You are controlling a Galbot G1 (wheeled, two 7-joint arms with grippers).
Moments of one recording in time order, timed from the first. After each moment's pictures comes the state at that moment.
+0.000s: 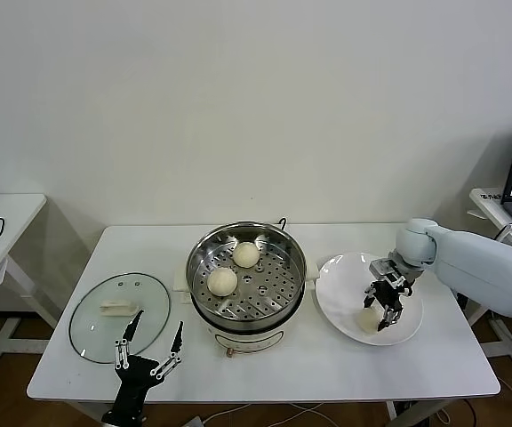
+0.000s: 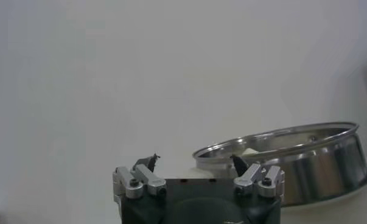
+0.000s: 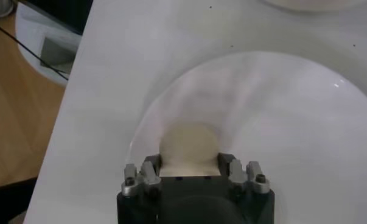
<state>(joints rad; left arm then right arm) 1.73 -1.25 -0.47 -1.97 0.02 -0.47 -0.09 0.29 0.75 -1.24 1.17 0.13 0.05 -1.19</state>
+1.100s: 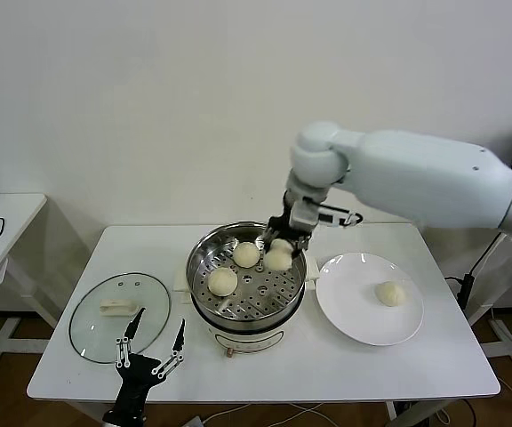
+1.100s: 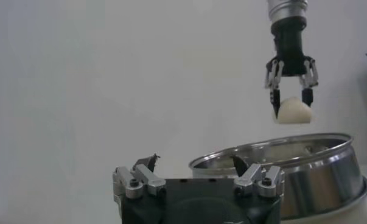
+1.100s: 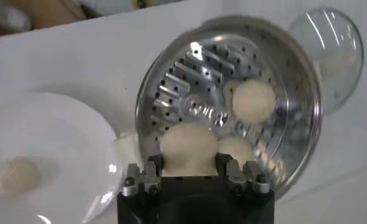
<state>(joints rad) 1.73 -1.25 -0.46 -1.98 0.01 -0.48 -0.09 0.65 1.09 -1.26 1.48 -0.06 0.54 -1.19</state>
